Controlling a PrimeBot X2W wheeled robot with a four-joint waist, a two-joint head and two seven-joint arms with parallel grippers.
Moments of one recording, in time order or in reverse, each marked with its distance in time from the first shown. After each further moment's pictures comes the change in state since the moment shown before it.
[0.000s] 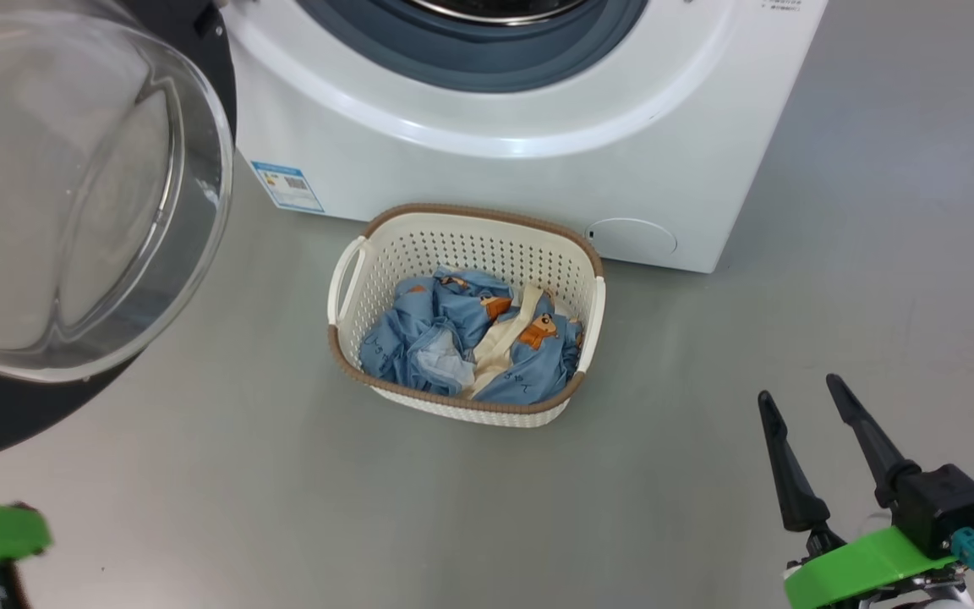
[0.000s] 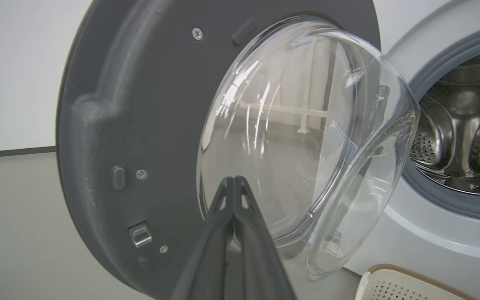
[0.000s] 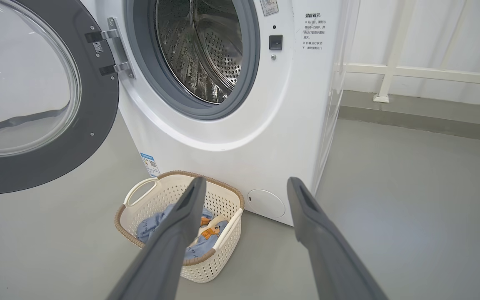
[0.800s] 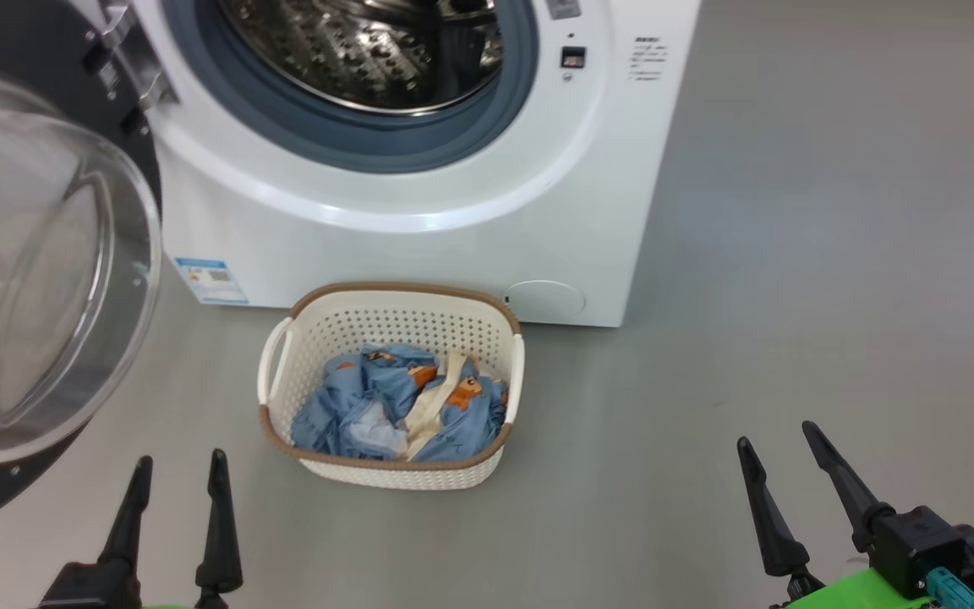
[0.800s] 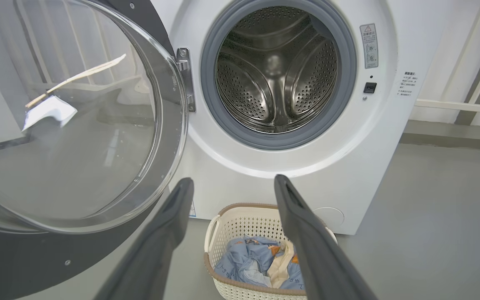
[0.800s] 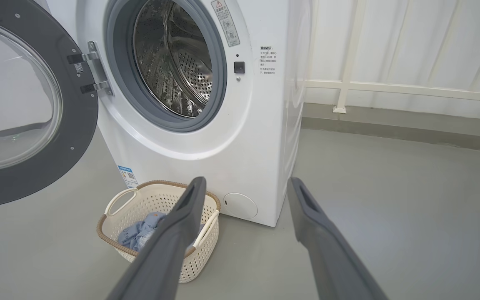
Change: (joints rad) left arm 0.308 -0.094 -0.372 -0.288 0.081 -0.012 0.060; right arm 0.063 0.026 0.025 0.038 0.000 0.000 -0.032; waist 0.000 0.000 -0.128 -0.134
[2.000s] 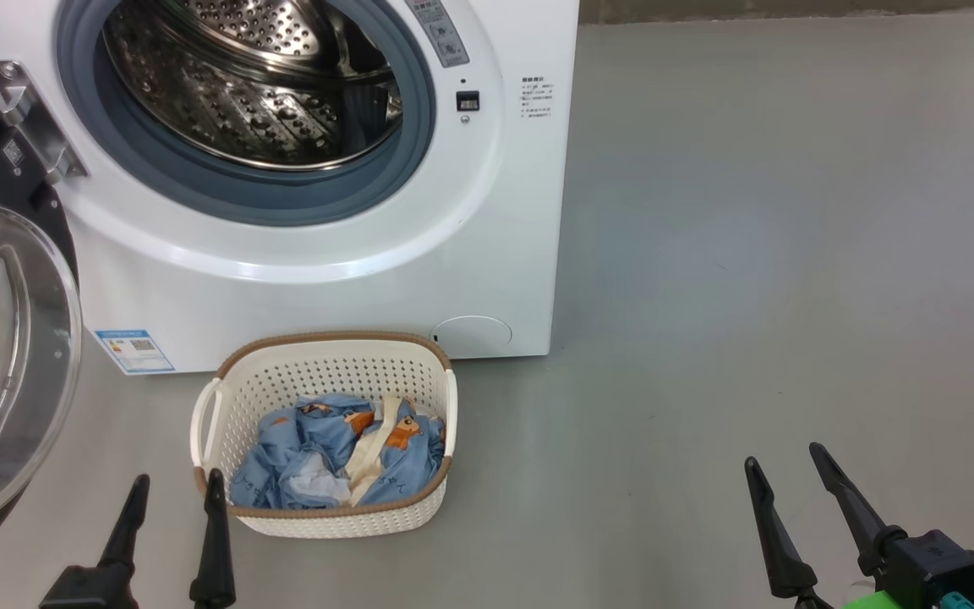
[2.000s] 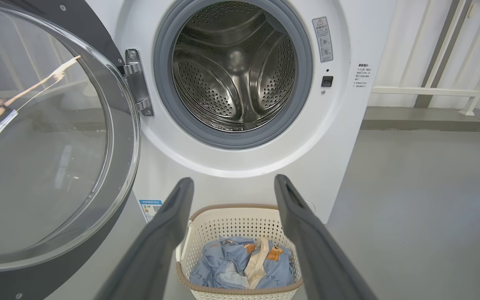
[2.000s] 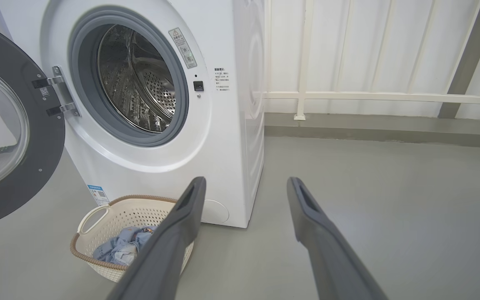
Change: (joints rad) left arm 0.035 0.040 -0.020 -0.023 -0.005 0.020 0.079; right arm 0.058 0.004 -0.003 -0.031 0.033 0.000 -0.004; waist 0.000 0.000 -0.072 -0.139
